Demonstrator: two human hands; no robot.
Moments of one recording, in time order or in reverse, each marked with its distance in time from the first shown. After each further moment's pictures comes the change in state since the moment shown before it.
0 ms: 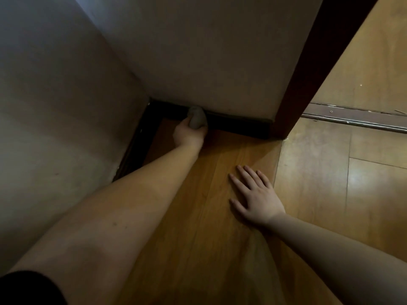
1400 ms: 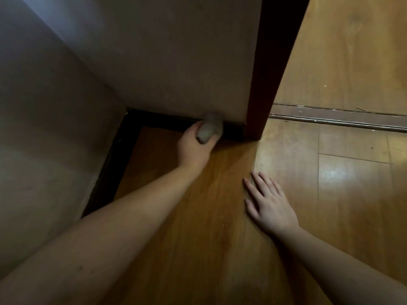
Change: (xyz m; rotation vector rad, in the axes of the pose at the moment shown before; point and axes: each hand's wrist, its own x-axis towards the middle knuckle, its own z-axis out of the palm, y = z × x) left_hand -0.083 0.023 0.022 0.064 -0.155 0.383; right_hand -0.061 0.047 0.000 -0.052 0.145 0.196
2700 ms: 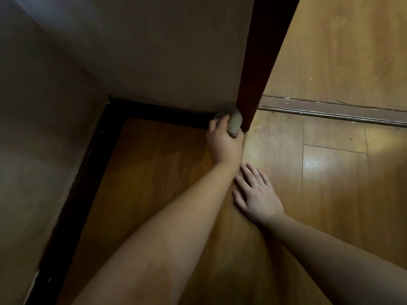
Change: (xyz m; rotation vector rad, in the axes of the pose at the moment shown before) left_hand -0.030 0.038 0.090 -0.037 0.117 0.082; right_hand 0.000 -0.001 0.000 -0.040 0.033 -0.012
